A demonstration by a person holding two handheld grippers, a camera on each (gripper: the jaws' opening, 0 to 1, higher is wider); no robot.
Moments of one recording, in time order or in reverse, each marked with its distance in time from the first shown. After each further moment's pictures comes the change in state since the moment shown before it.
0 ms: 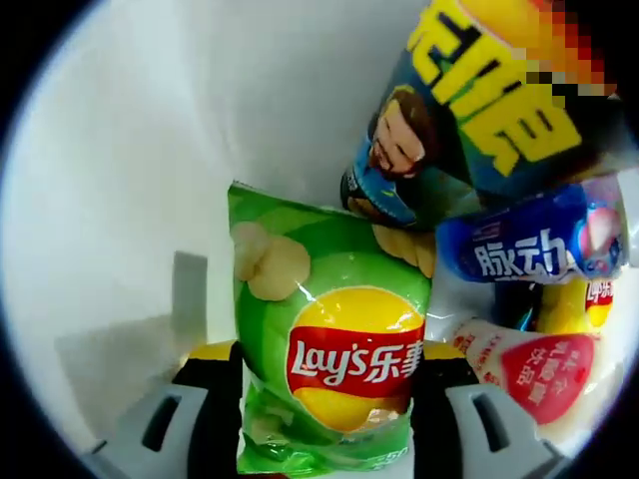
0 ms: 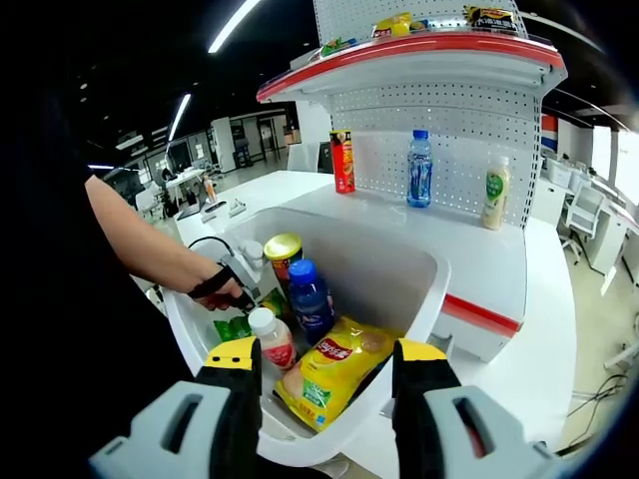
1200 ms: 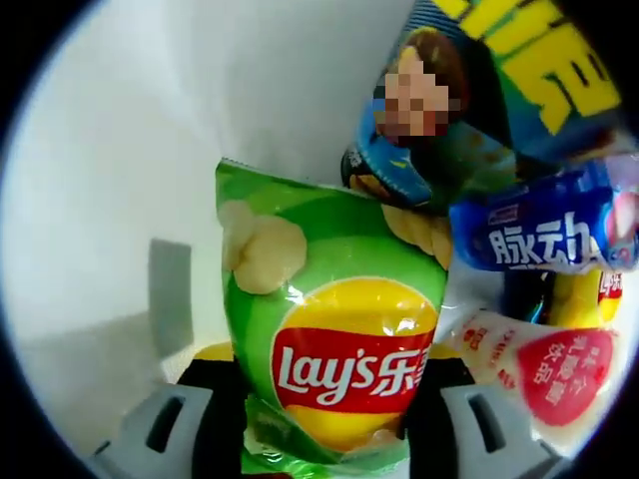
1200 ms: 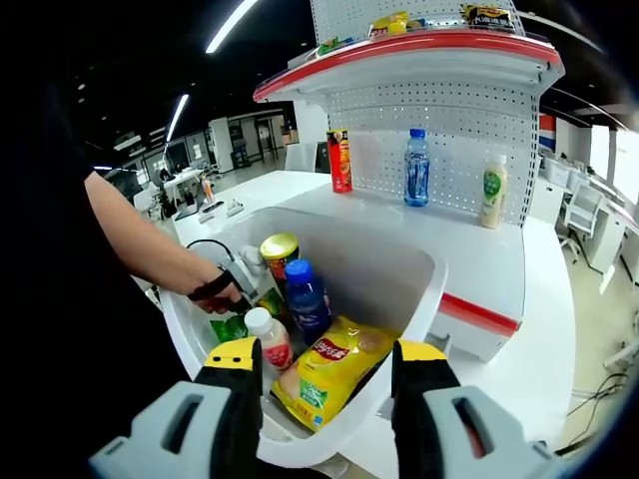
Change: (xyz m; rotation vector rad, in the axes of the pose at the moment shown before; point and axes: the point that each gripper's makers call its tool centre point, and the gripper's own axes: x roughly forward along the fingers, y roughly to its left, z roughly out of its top) left arm 0.009 -0.002 -0.007 0.022 0.042 -0.009; right arm 0.003 -0.002 -0.001 0.002 0.001 -0.003
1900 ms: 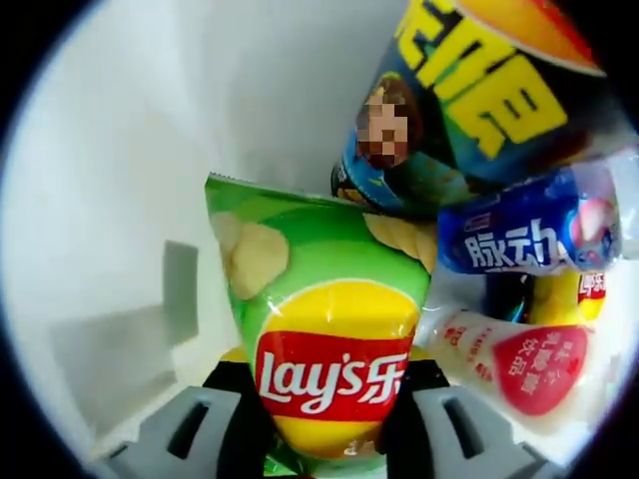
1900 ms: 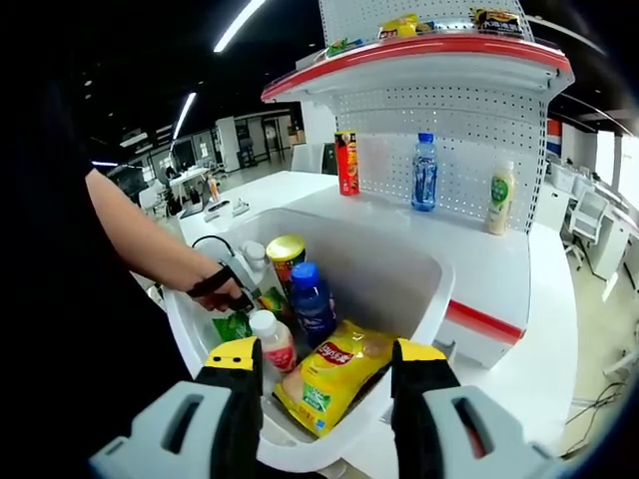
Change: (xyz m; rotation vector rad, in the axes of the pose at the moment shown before) left arm -0.018 -0.006 0.001 -0.019 -0.027 -0.043; right arm 0.003 0.006 0.005 -0.023 -0.006 0.022
